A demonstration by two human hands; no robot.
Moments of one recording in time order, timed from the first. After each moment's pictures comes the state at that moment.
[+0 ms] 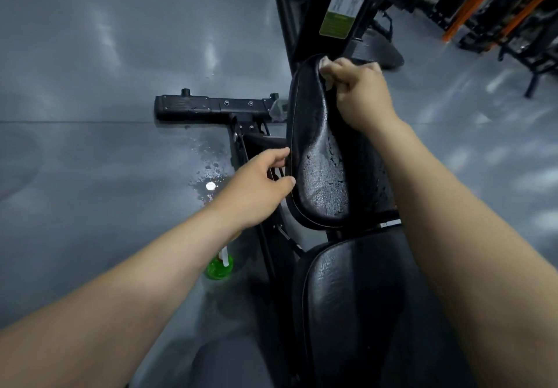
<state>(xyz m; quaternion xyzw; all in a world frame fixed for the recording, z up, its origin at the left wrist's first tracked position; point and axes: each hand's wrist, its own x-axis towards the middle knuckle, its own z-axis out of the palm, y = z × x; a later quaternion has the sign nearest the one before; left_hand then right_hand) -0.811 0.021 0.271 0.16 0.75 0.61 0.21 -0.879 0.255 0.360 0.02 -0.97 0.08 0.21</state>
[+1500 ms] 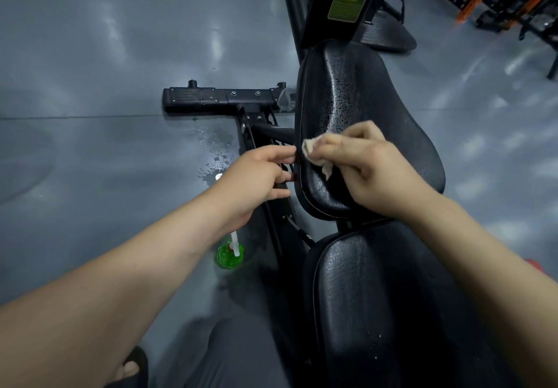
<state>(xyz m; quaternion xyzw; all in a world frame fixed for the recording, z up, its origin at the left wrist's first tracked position) -0.806 0.010 0.292 0.04 0.62 0.71 0.32 -0.746 0.213 0.338 0.17 -0.97 0.12 0.12</state>
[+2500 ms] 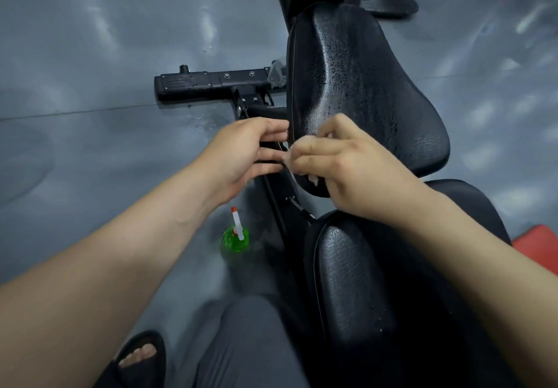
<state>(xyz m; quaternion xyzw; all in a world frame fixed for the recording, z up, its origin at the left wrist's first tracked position) -0.818 0.011 0.297 0.01 0.60 0.73 0.33 -0.727 0.186 0.331 0.26 -0.96 0.00 0.07</state>
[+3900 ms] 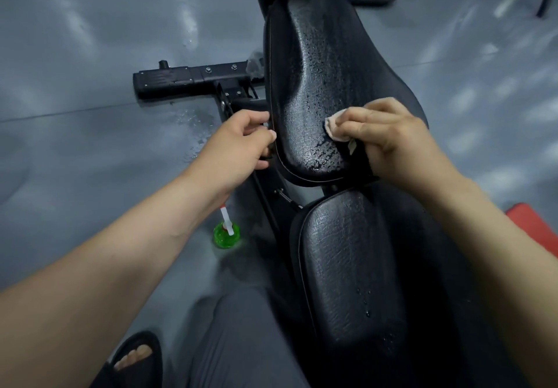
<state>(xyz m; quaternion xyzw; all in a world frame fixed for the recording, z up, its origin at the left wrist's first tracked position) -0.807 0.026 0.279 0.09 0.68 0.69 0.25 -0.699 0.239 0.340 0.11 -0.97 0.06 0.19</state>
